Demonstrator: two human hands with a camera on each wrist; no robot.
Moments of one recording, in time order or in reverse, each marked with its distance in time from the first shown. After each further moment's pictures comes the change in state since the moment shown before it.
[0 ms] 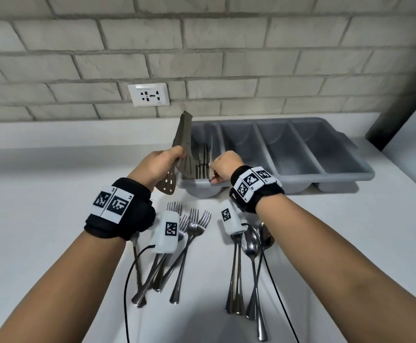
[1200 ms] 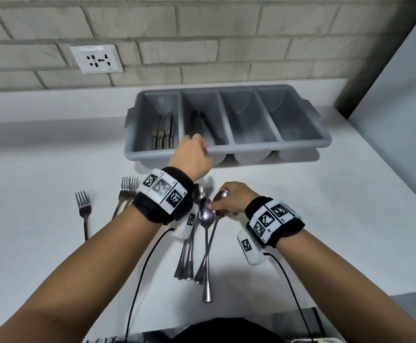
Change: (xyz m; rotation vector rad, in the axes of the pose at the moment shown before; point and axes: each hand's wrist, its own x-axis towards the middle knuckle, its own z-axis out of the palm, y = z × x) left_hand 0.040 -0.031 0.181 0.624 0.060 0.328; right_hand -0.138 0.156 -0.051 -0.029 -0.224 0.168
